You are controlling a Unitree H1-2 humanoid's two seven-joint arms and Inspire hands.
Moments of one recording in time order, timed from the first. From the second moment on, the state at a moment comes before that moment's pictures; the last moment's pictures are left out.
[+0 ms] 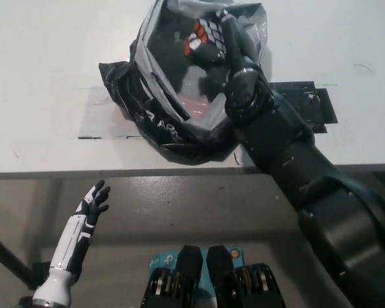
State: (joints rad) left_arm -0.04 0.18 -0.01 0.04 0.05 -0.19 -0.08; right_arm -1.27 0.06 0.21 1.22 -0.26 0.02 -0.32
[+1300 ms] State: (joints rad) left_arm -0.04 0.18 -0.01 0.04 0.05 -0.18 -0.09; right_arm -1.08 -0.18 0.21 0.49 -0.40 0.06 -0.20
